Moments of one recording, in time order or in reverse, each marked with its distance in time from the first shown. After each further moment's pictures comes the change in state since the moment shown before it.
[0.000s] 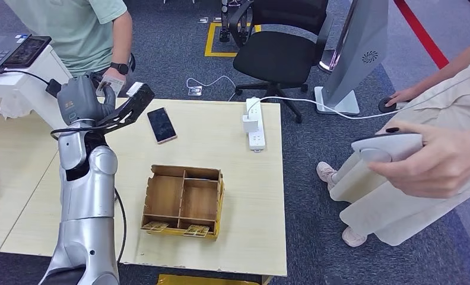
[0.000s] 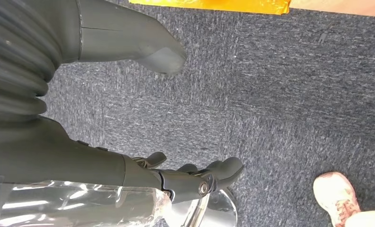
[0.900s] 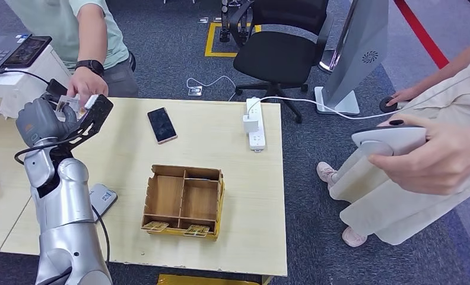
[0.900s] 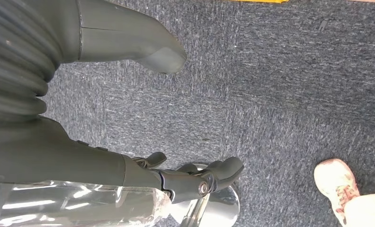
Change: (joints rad) left arm 0.028 0.025 0.248 -0.011 -0.019 0.017 -0.046; right arm 0.023 0.028 -0.031 -0.095 0.021 0.033 -0.014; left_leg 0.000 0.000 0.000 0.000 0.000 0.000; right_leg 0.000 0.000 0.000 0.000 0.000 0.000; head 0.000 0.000
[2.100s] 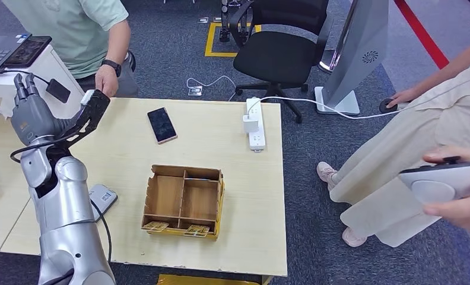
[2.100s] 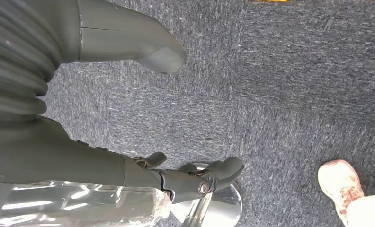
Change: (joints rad) left arm 0.002 -0.023 0.000 -0.062 0.009 -0.011 0.004; right arm 0.002 0.001 -0.013 0.000 0.021 0.002 -0.001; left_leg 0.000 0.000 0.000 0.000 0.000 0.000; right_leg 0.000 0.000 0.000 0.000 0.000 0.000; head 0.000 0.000
